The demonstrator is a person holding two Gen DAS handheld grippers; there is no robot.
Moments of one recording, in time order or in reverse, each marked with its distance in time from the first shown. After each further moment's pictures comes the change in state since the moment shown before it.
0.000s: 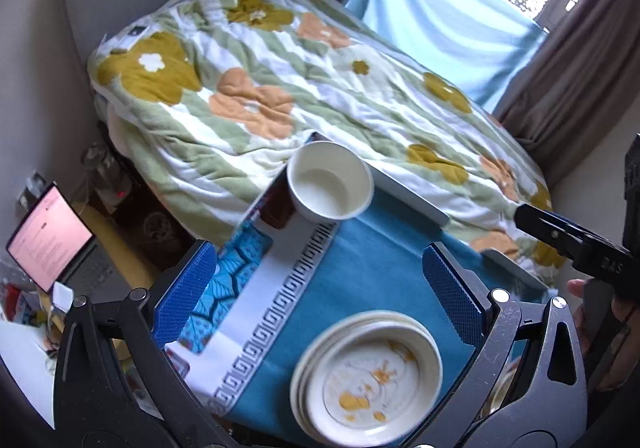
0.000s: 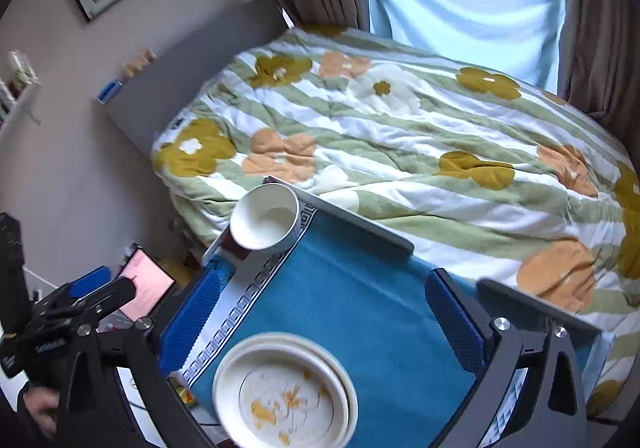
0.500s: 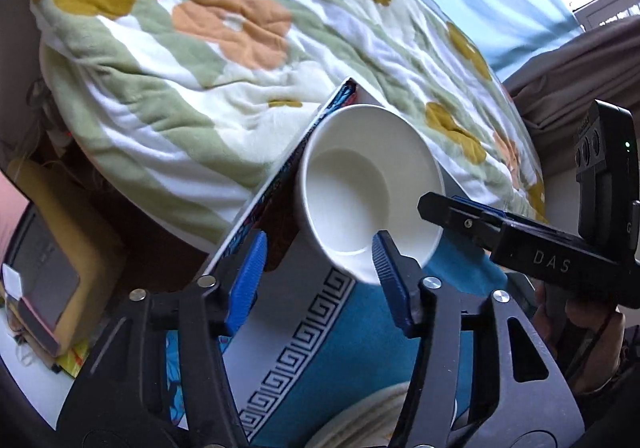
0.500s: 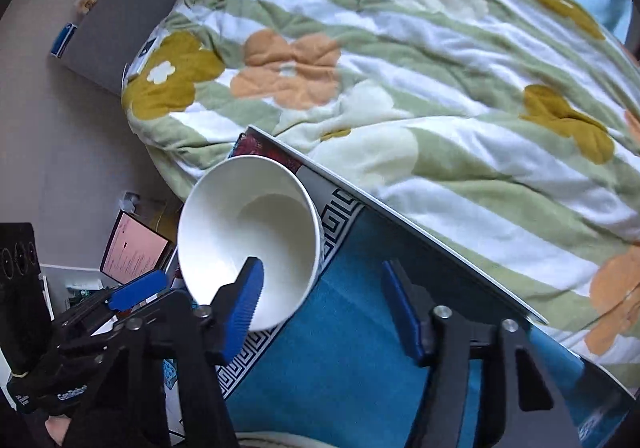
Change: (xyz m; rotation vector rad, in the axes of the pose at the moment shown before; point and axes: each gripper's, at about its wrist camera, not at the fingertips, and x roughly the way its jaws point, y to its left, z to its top) left arm 0.187 0.038 0.037 -0.112 0.289 -0.106; right arm 0.214 0.007 0.050 0.019 0.367 0.104
